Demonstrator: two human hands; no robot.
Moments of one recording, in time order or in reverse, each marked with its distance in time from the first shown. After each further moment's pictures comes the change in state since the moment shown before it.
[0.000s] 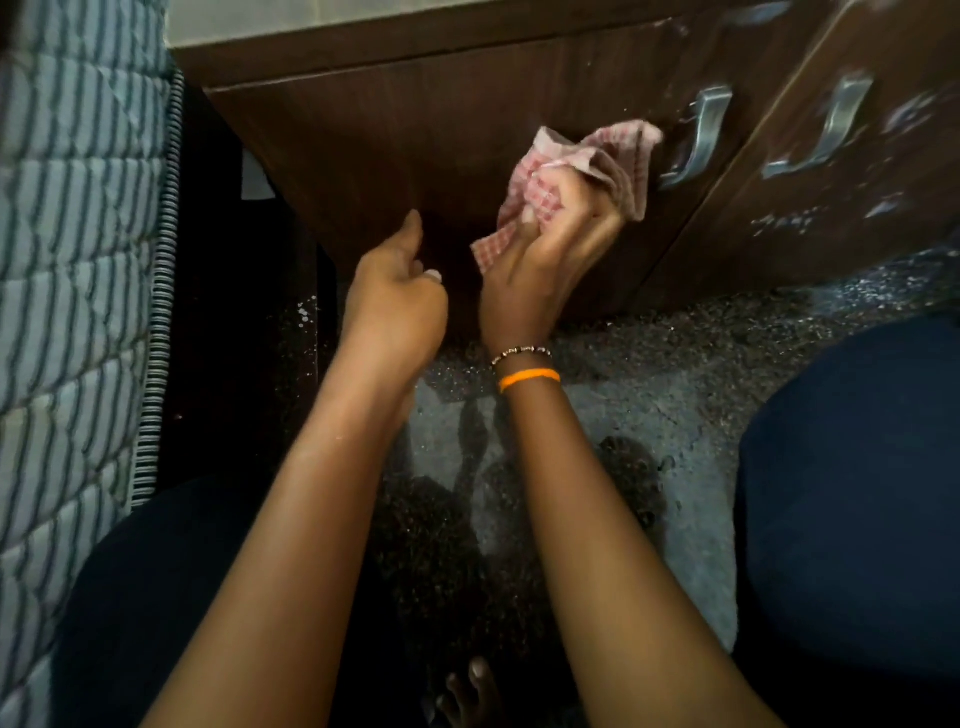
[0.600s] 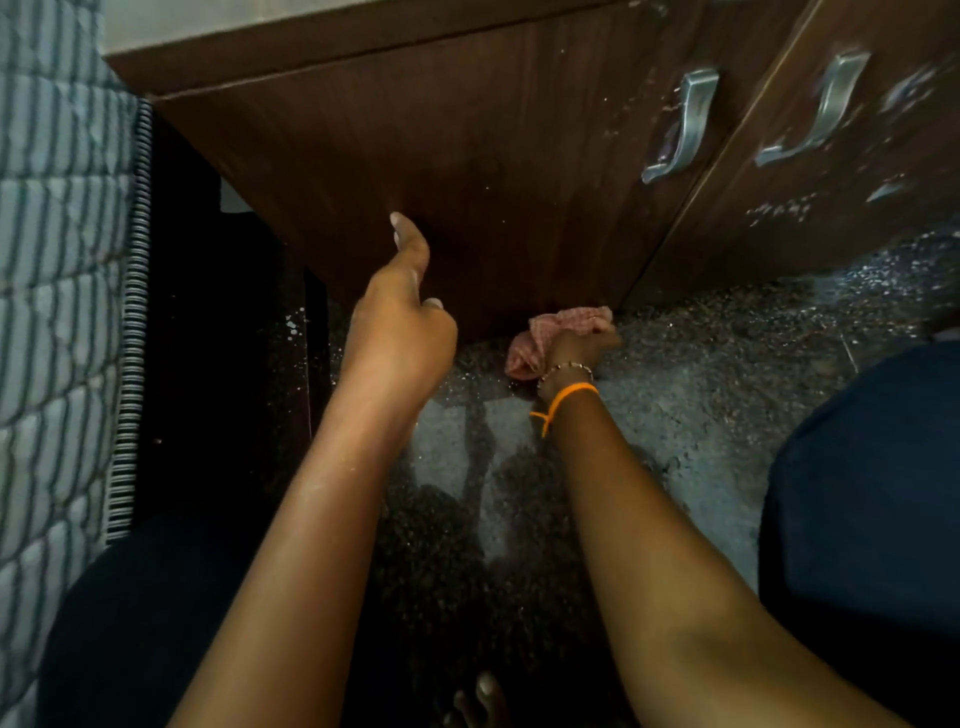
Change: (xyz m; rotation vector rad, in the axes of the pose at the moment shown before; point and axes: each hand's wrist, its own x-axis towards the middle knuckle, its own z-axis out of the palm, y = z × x) left_hand 0.001 -0.010 0.009 0.142 -0.128 0.023; right_hand -0.043 0.142 0.006 0.256 -0.003 1.154
